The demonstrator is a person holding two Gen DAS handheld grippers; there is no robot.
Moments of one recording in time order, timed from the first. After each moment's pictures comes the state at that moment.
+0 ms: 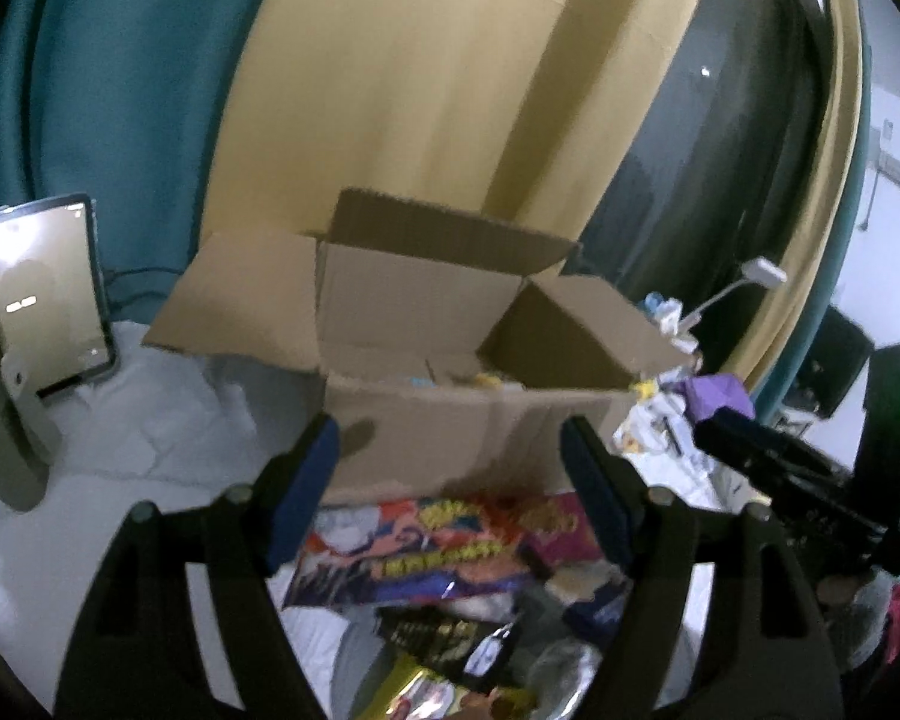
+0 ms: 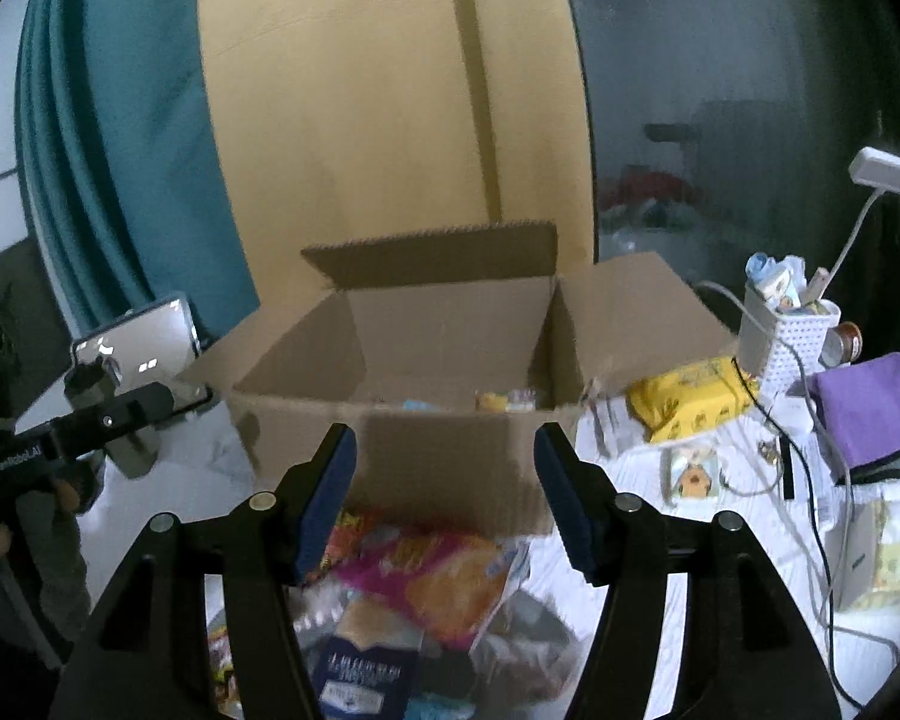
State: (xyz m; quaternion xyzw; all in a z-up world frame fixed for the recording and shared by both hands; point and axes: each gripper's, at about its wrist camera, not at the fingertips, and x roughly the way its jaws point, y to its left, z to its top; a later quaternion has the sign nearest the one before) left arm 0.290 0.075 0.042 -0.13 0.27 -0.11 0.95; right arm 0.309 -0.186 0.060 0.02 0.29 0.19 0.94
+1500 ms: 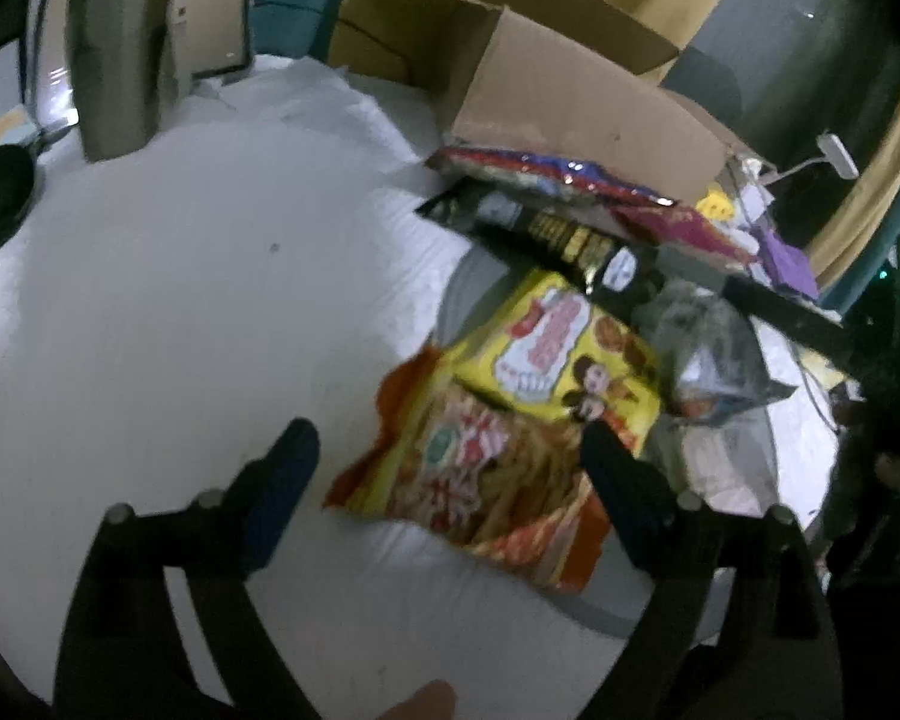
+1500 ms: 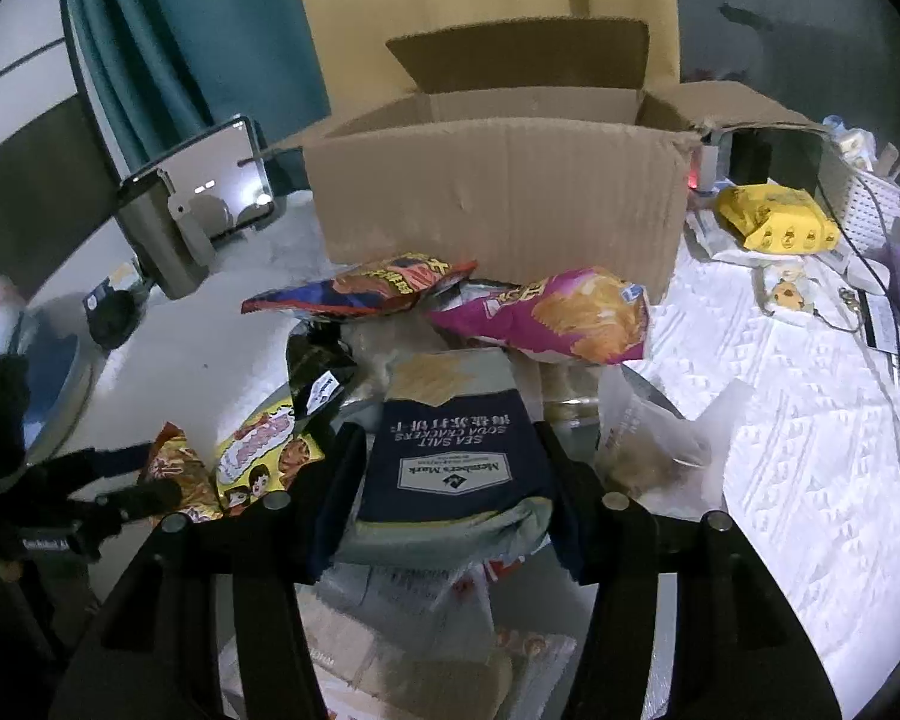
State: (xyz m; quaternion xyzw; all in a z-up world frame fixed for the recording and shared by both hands) left arm 0.163 0.095 -0.090 -0.16 0.43 -0.02 0.89; right arm 0.243 -0.152 -0.032 -0.02 0.40 0.26 0.88
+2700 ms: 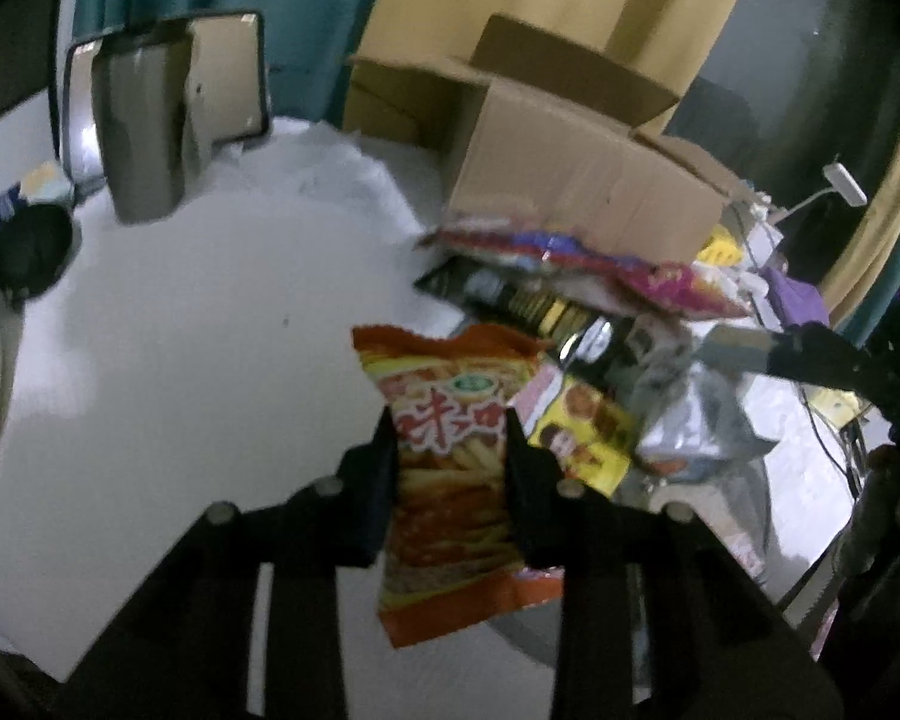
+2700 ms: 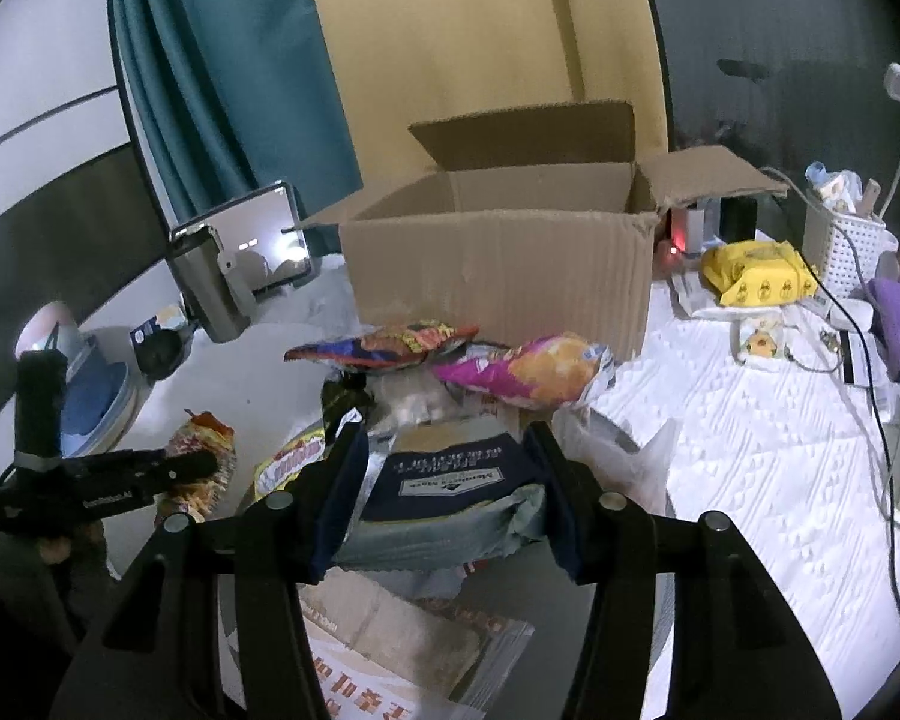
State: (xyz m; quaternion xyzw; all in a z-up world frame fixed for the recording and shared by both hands) left arm 0.167 0.082 -0.050 -0.15 0.38 0.01 0.91; right arm 0.219 -0.197 -0.002 0.01 0.33 0.30 0.90
